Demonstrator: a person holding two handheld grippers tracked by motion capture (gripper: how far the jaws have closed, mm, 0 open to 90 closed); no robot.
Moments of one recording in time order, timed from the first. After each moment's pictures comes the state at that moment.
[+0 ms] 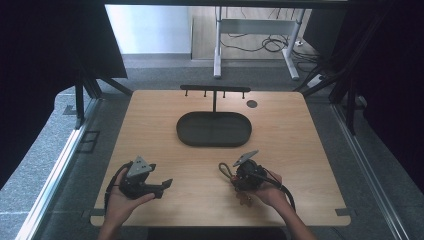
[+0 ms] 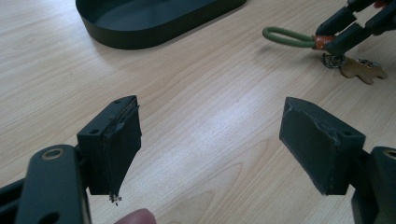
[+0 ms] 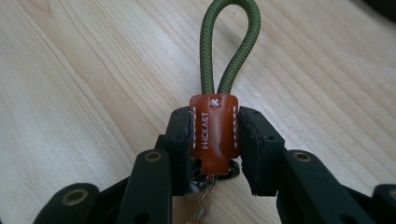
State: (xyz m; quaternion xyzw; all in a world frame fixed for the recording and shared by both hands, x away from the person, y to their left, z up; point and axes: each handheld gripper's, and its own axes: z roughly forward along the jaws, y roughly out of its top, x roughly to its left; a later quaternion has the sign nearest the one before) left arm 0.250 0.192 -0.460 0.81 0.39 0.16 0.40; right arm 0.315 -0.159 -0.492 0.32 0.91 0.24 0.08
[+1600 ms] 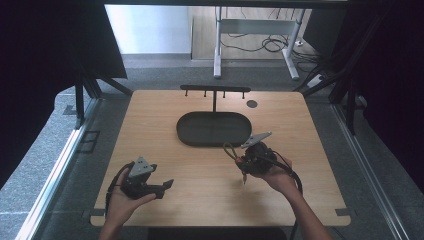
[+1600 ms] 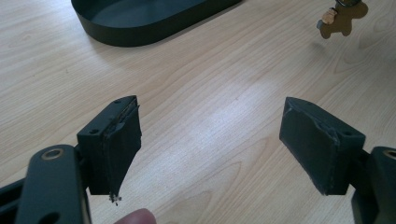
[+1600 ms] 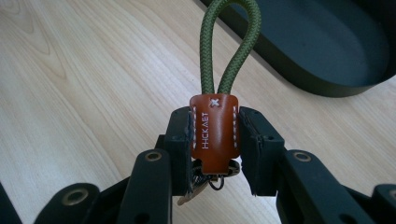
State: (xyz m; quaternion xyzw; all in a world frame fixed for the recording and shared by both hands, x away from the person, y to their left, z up) left arm 0.251 0.189 -0.462 0.82 0.39 0.15 0.39; right arm 0.332 -0.172 -0.430 0.32 0.90 0.29 0.11
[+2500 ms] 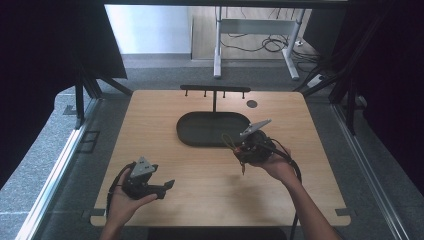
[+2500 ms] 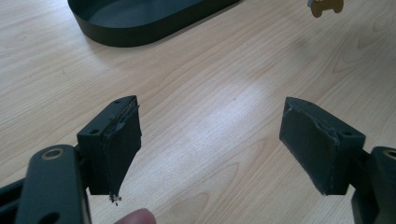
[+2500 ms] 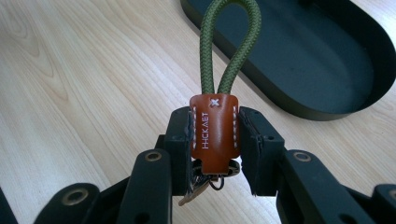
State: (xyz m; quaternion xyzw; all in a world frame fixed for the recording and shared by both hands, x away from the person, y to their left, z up) left arm 0.251 0.186 -0.463 0.82 0.39 0.15 0.39; right arm 0.355 -0.168 -0.410 0.31 0.90 0.29 0.11
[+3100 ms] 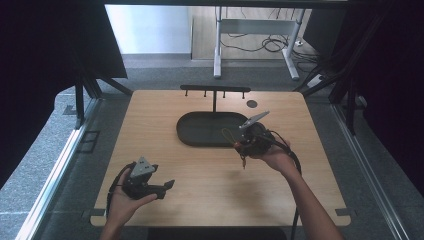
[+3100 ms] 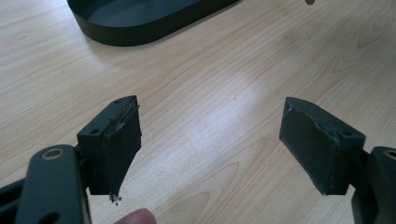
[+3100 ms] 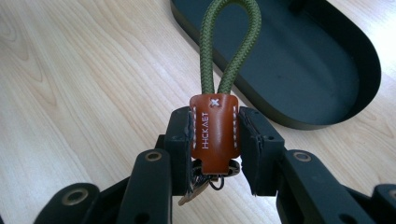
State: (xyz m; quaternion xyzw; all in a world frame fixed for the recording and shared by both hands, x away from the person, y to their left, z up) left arm 0.252 0.187 -0.463 0.82 0.39 0.15 0.39; right arm 0.375 -0.166 -0.402 0.31 0.90 0.28 0.11
